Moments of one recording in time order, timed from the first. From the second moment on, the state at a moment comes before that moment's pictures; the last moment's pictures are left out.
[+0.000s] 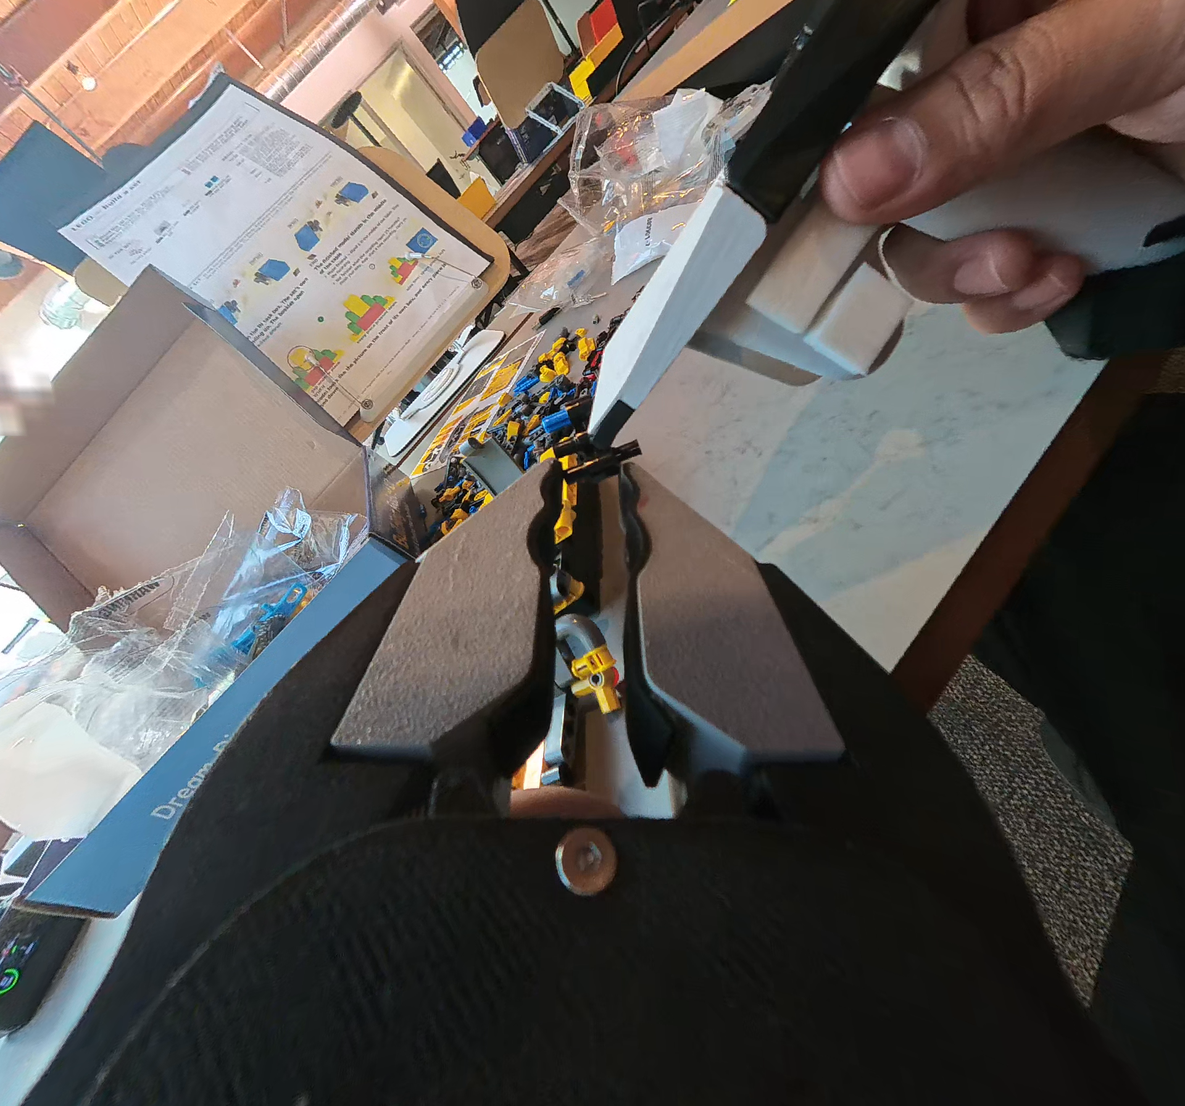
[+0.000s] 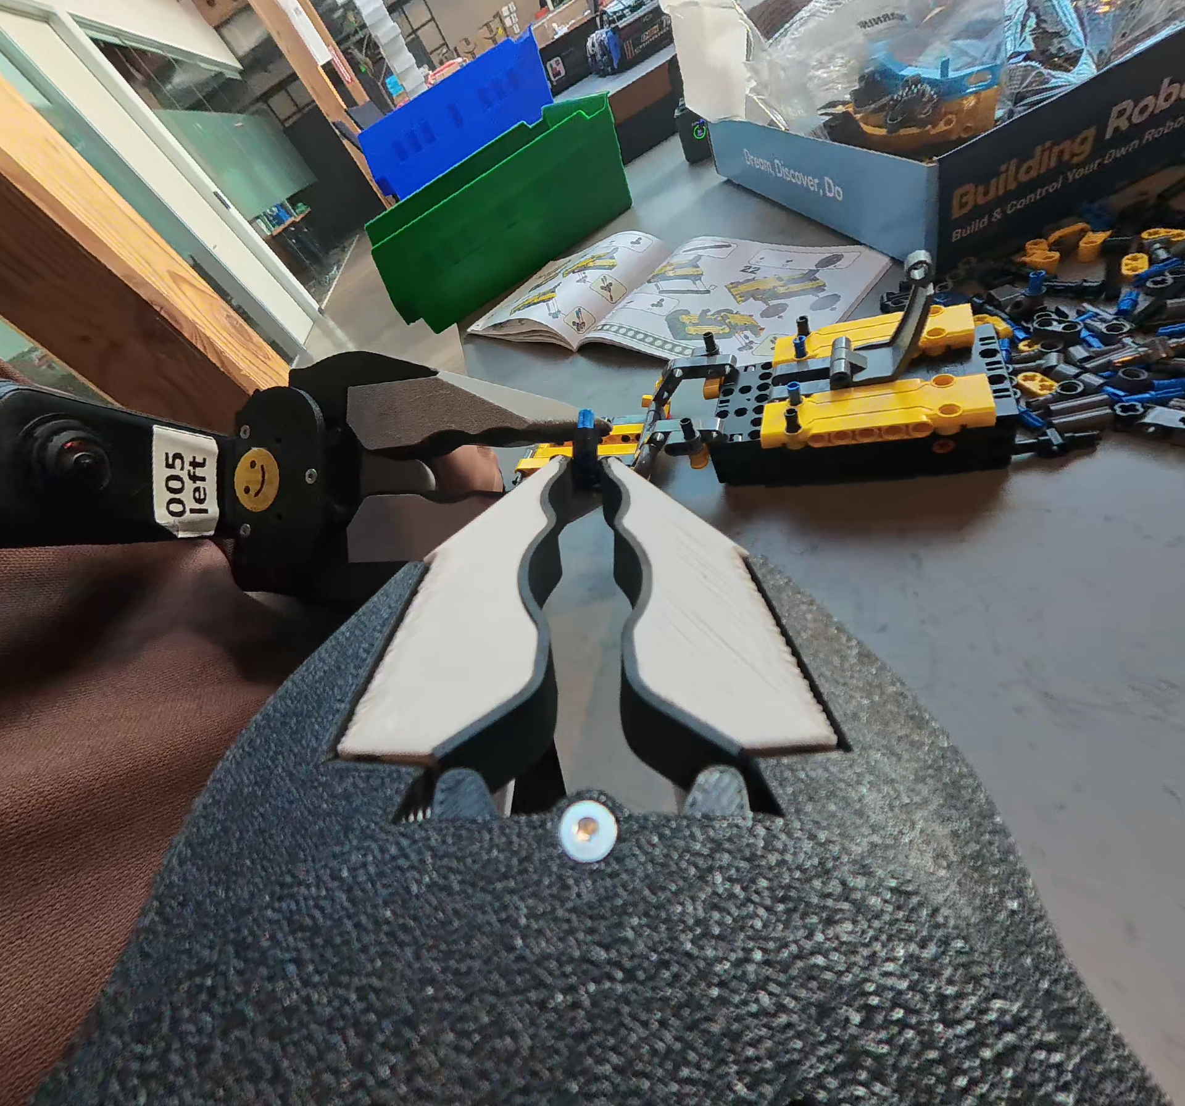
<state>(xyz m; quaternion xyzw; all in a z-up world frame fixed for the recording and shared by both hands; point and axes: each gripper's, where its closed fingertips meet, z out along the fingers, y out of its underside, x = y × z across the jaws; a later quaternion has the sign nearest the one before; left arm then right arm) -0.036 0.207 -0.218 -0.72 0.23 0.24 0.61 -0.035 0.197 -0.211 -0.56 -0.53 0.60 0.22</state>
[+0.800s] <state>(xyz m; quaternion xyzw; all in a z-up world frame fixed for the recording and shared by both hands) -0.112 0.201 -0.261 -0.91 0.12 -0.12 0.38 -0.073 0.218 -0.276 -0.61 -0.66 0.37 0.23</state>
